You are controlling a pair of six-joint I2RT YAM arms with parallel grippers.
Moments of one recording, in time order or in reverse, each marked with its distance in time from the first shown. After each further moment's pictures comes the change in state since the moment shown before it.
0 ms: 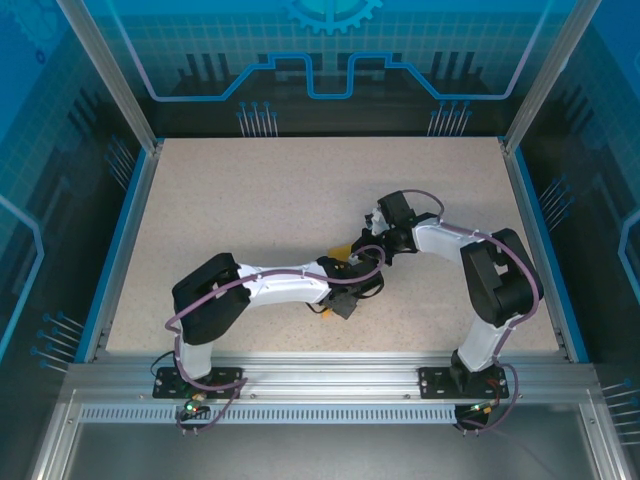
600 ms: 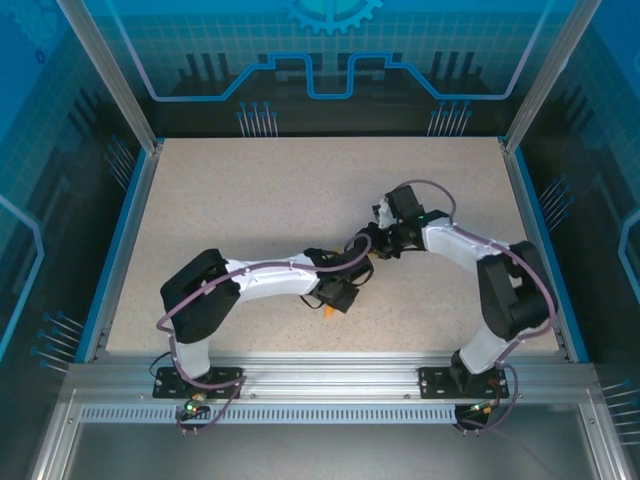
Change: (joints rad) left arm 0.096 -0.059 -0.055 0.081 0.227 -0.001; right arm -0.028 -0.154 -0.015 -0.035 0.136 -0.091
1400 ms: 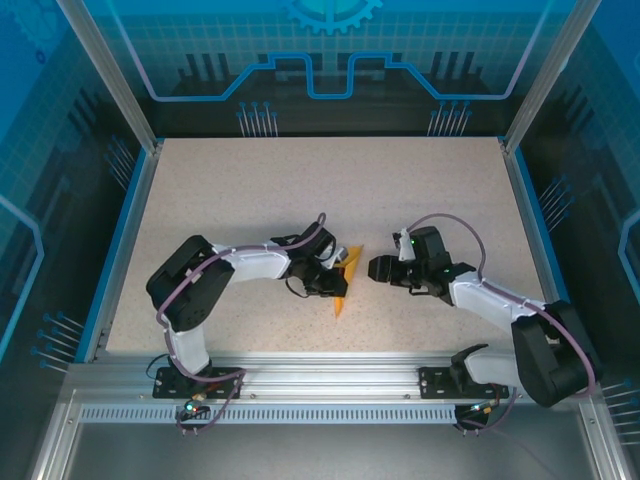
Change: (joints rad) left arm 0.264 -0.011 -0.209 0.389 0.625 -0.163; right arm 0.010 -0.334 -0.487 0.348 0.053 -0.014
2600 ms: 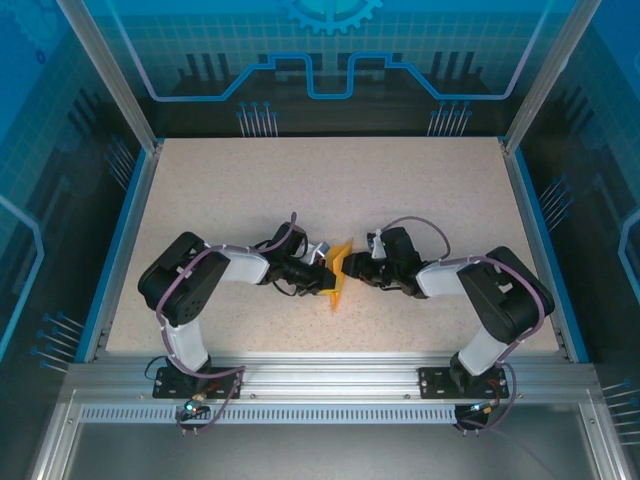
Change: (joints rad) left arm 0.144 -0.005 -0.209 0.397 0.272 -0.185; right arm 0.128 0.384 0.061 0.426 -0.060 0.282
